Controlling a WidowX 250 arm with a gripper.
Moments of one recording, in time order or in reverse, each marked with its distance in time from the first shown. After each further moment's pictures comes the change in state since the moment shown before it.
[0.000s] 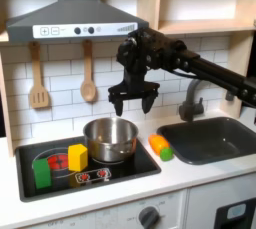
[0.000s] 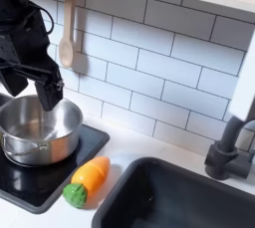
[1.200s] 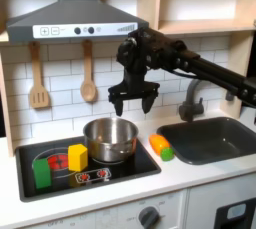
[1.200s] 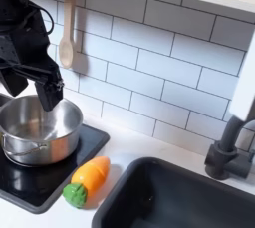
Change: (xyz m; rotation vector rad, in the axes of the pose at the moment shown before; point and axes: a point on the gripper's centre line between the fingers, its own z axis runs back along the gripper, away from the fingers) arm 0.000 0.000 0.001 0.001 -0.001 0.003
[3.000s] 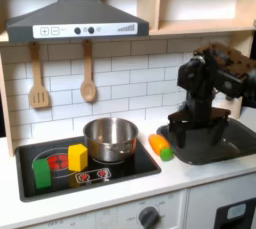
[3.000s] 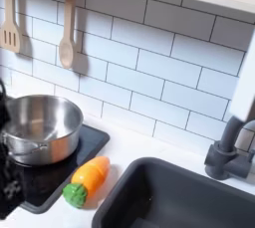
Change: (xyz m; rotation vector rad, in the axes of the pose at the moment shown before) arm -0.130 -0.075 0.045 -0.110 0.093 -0.134
